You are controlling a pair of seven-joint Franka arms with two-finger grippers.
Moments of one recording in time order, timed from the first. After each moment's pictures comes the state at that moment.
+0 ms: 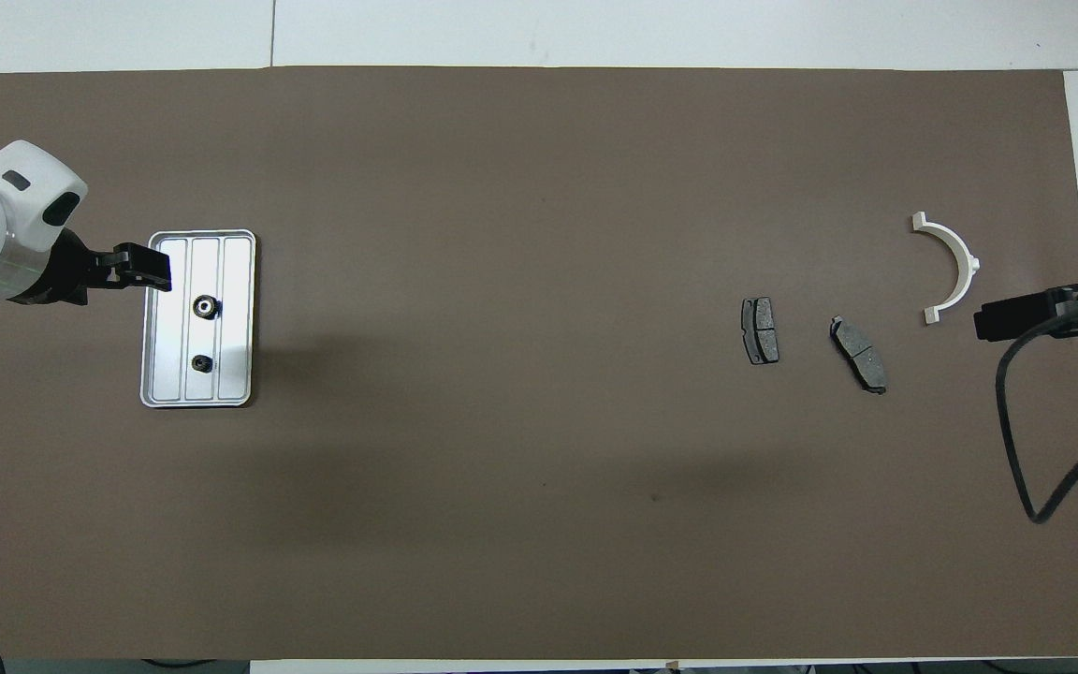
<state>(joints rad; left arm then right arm) 0.04 0.14 -0.05 -1.88 0.01 2.03 -0.09 0.10 -0.14 -0.02 -1.72 0.00 1.56 -0.02</state>
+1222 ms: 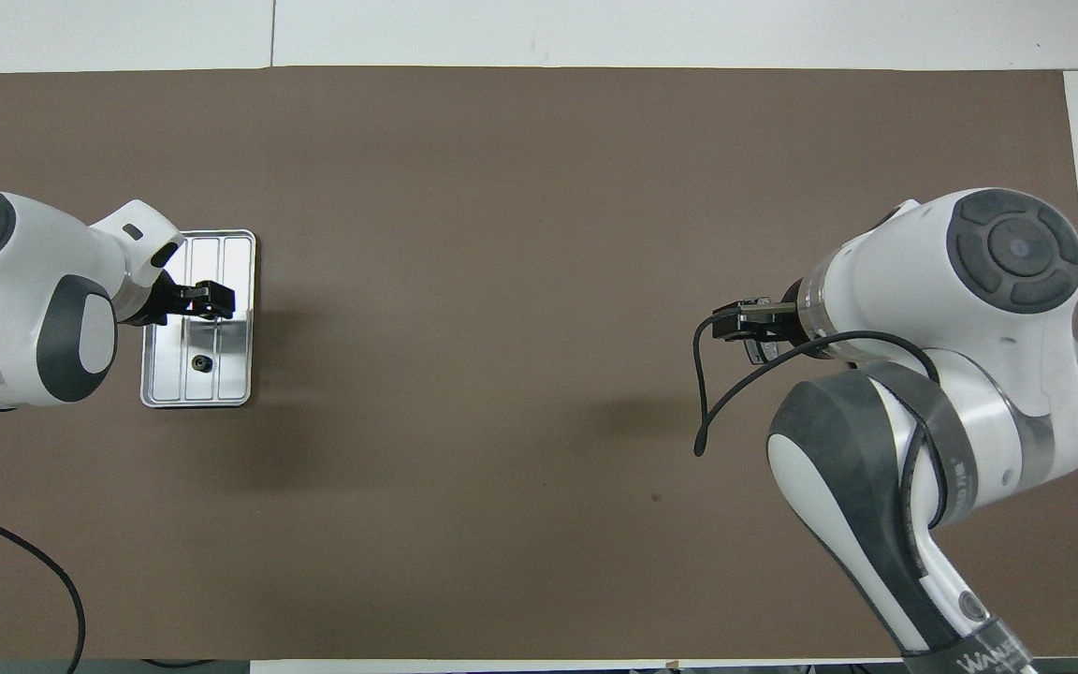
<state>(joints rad) 0.04 0.28 -0.05 -2.02 0.01 2.27 -0.05 0.31 -0.01 -0.02 -1.97 0.01 1.97 0.34</state>
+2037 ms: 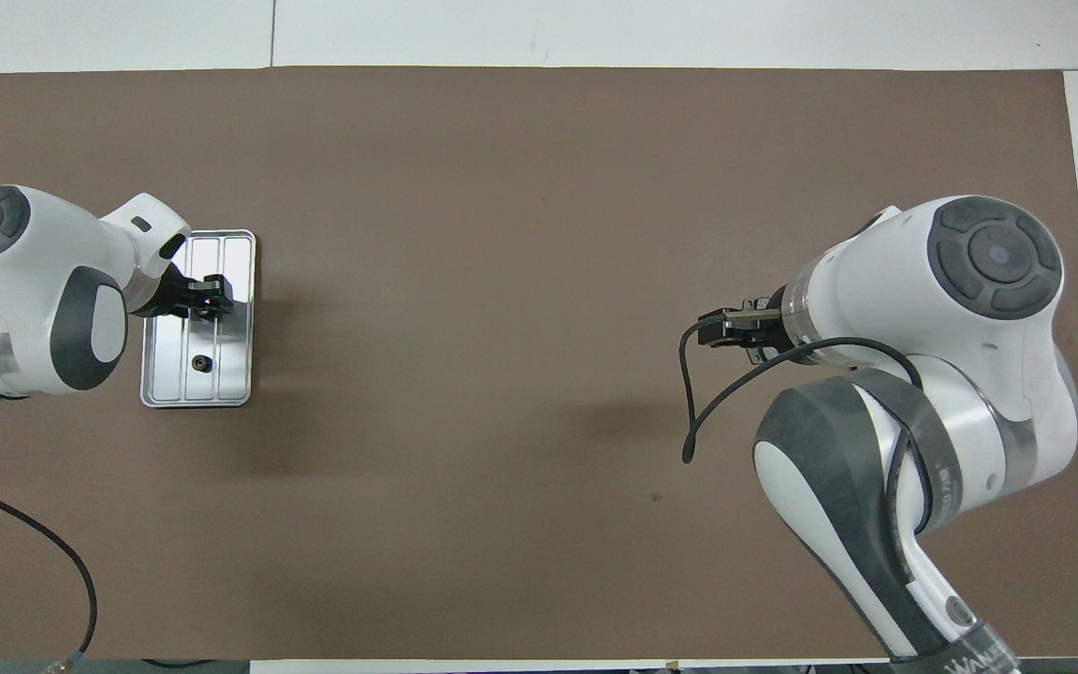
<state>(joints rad) 0.04 0.33 -0.05 -1.98 0.01 2.28 -0.06 0.32 -0.01 -0.02 -1.97 0.03 1.97 0.34</state>
